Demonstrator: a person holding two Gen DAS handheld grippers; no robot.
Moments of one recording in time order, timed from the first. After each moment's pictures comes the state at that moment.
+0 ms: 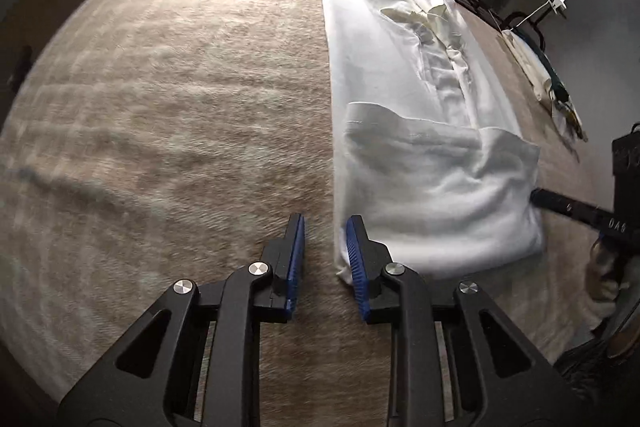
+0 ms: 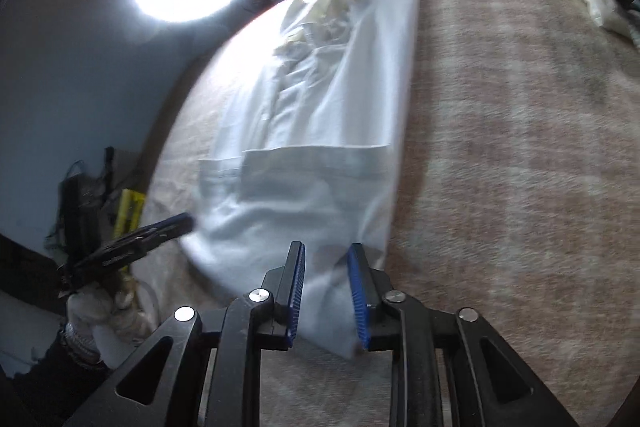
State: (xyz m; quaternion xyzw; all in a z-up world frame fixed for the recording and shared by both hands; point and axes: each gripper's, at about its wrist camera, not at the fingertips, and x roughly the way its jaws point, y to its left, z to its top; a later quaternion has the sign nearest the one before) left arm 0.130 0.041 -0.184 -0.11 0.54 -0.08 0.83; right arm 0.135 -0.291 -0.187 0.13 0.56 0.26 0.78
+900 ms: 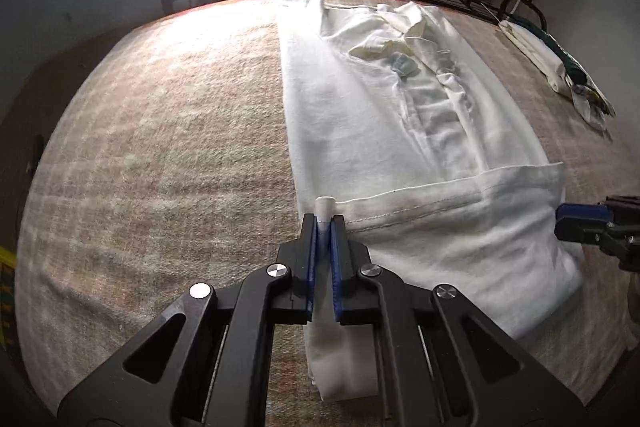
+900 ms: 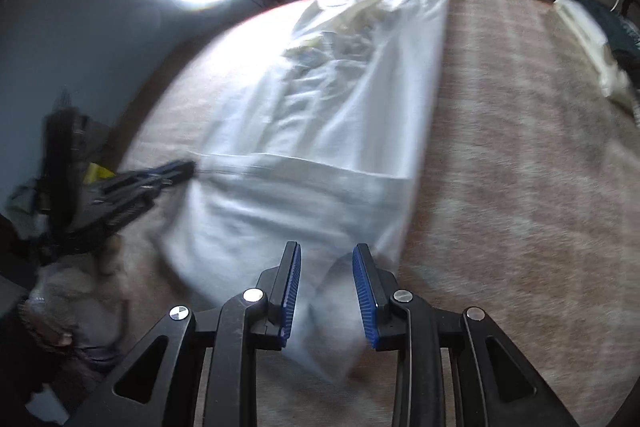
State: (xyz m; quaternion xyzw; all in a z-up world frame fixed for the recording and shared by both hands) left arm 0.170 -0.009 -0.176 0.01 0.47 -0.07 0.88; right arm 0.138 -0.259 -0.181 0.03 0.53 0.24 0.81
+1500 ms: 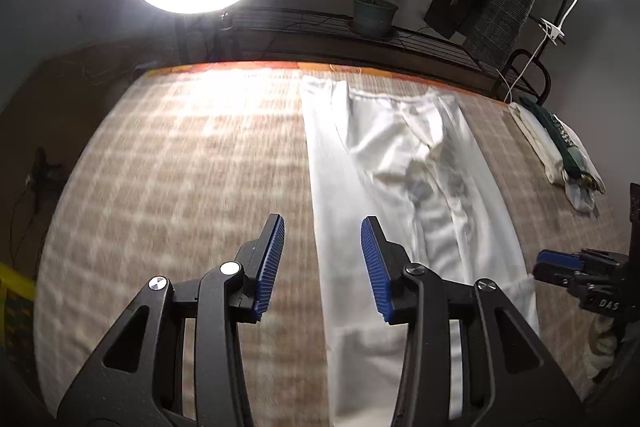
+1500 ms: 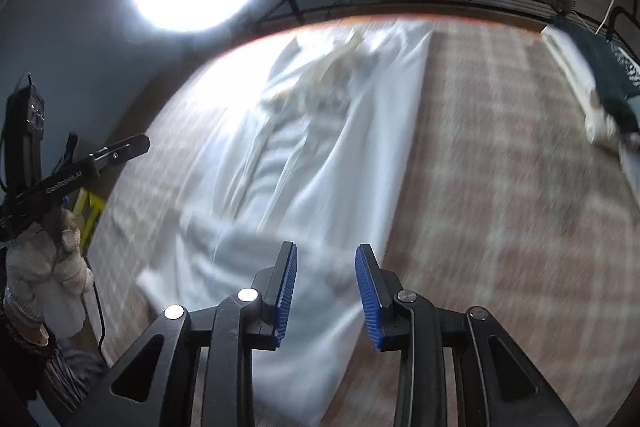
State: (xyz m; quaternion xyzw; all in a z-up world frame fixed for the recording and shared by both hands) left arm 0.241 0.026 -0.106 -0.05 0.43 -0.06 0.90; right arm 0.179 -0.273 -0.159 0.05 0.50 0.22 0.84
